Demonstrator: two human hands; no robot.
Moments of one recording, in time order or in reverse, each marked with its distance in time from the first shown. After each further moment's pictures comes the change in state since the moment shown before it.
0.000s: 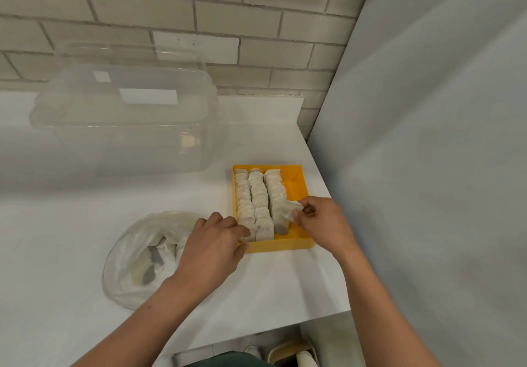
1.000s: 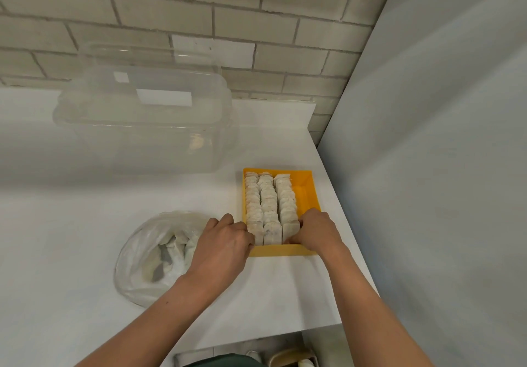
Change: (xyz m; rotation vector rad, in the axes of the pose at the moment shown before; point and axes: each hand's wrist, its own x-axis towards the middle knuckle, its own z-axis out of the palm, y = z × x) left_hand 0.005 -0.005 0.012 0.157 0.025 0.015; right_hand 0.025 -0.004 0.035 -0.402 -0.207 0.173
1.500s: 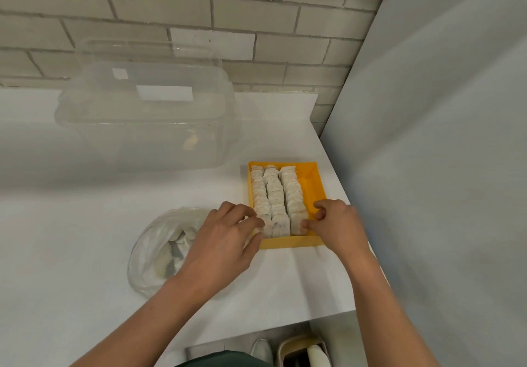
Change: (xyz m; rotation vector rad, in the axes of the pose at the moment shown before) left_hand -0.016 -0.012 -0.031 -0.250 0.178 0.062; right_hand -0.041 0.001 -0.018 0.093 0.214 -0.001
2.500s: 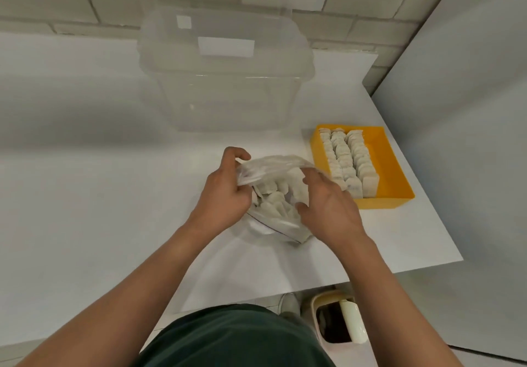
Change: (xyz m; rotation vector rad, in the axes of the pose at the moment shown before) left_hand -0.052 -0.121 -0.077 -0.640 -0.148 -0.600; right_hand -0.091 -0.163 0.083 -0.203 -0.006 -0.269
